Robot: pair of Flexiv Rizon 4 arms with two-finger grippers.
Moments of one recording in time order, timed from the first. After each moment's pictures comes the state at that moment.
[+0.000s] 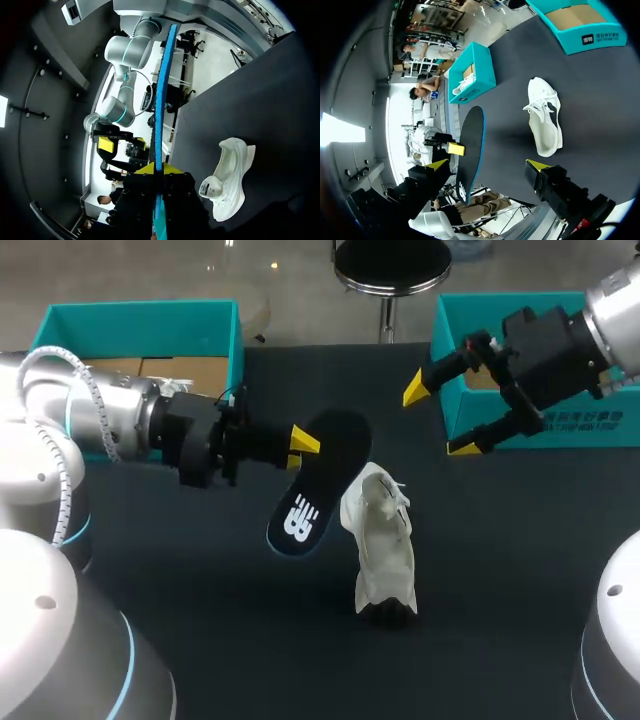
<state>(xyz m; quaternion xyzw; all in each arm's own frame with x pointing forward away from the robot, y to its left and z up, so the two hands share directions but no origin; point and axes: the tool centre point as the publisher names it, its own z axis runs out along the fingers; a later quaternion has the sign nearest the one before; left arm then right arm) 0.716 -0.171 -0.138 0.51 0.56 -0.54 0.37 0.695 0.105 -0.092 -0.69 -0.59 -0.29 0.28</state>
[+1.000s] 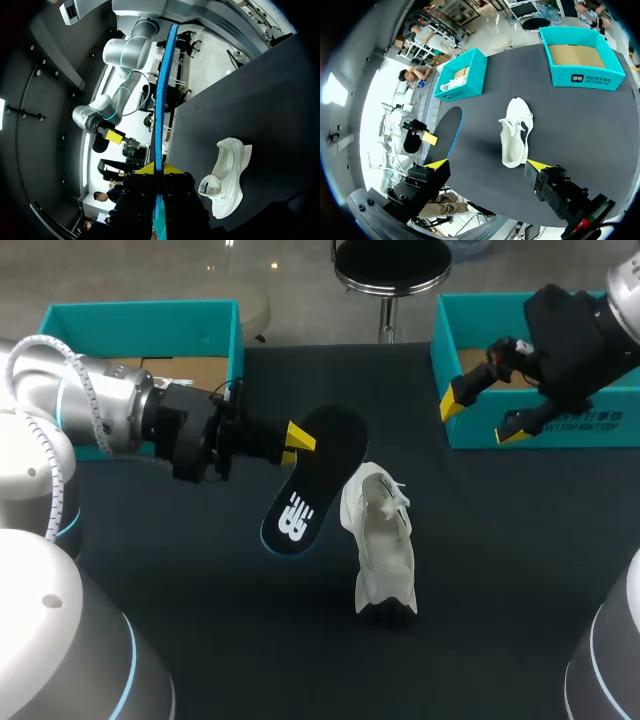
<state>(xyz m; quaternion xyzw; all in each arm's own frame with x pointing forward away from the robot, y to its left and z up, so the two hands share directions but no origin) 0.713 -0.166 -0.130 0.52 0.56 -0.53 0.36 0.686 0.050 -0.092 -0.64 -0.70 -0.27 0.14</state>
